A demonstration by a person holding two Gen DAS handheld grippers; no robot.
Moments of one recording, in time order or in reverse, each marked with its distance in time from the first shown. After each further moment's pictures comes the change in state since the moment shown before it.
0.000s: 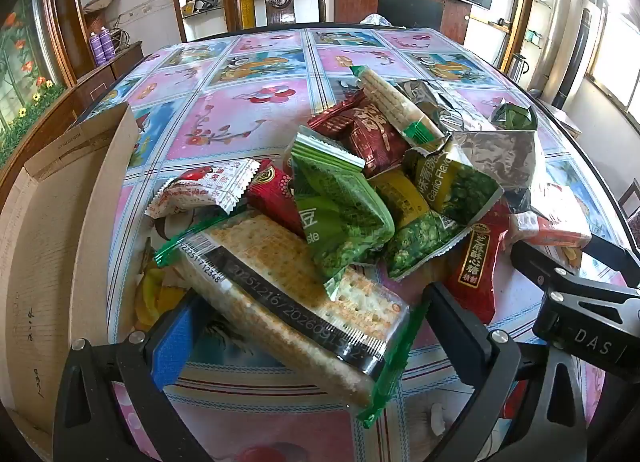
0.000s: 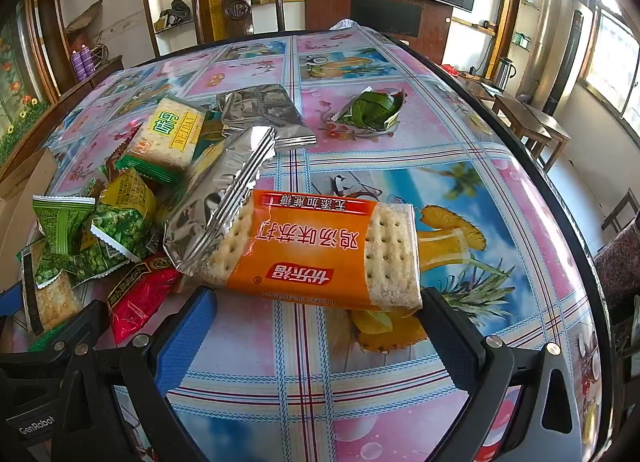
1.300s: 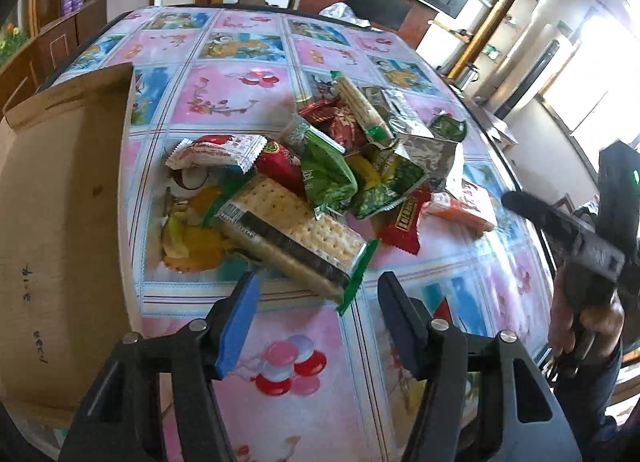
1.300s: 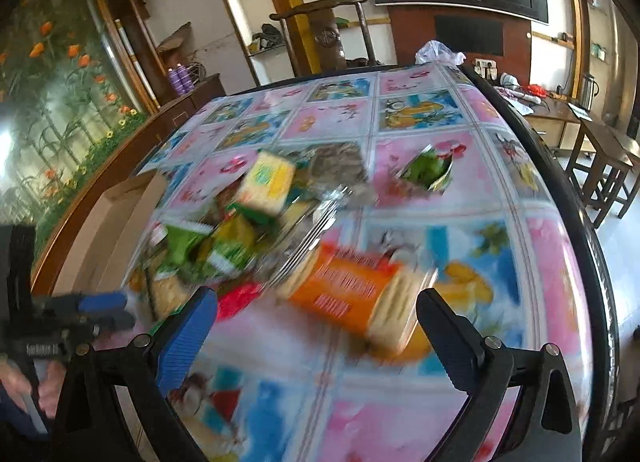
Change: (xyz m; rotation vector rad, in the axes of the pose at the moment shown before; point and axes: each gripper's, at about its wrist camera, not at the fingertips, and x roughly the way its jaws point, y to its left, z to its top) left arm -0.058 0.049 -0.013 -0.090 0.104 -0.299; right arm -0.034 -0.043 0.042 -0.076 -0.042 0.374
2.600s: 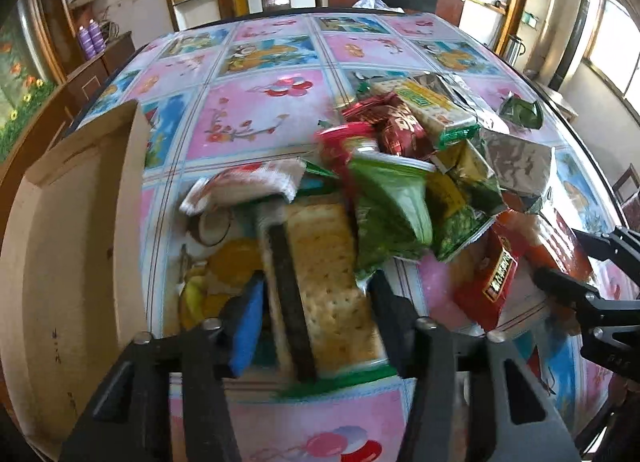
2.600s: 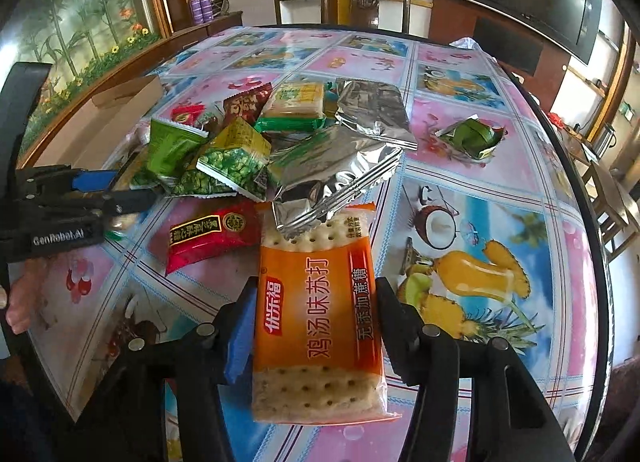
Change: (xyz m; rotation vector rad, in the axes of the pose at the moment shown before) left arm 0.048 -0.008 0.026 0.111 -0.007 0.273; right arm 0.028 0.042 -0.047 -0.254 0.127 -0.077
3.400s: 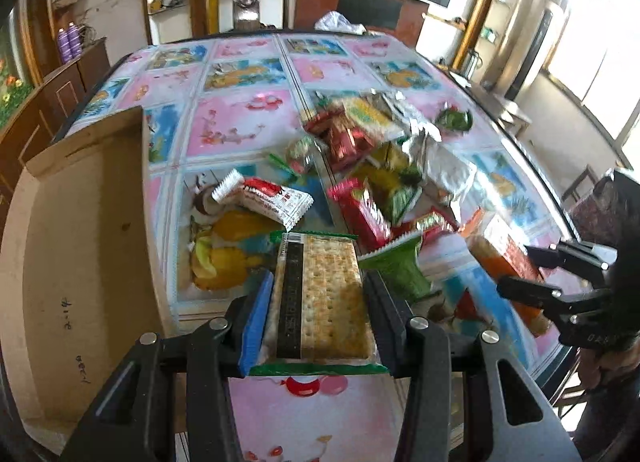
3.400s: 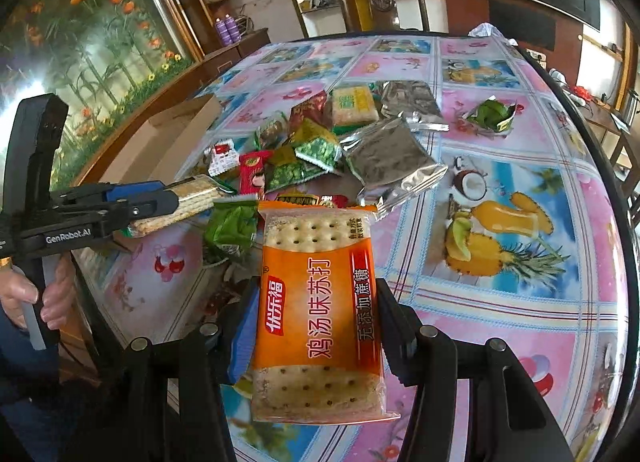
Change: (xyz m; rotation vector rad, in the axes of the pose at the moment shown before) left arm -0.055 0.005 -0.029 0.033 -0.039 -0.157; right arm -0.041 0.017 -0.025 0.088 -0.020 0.211
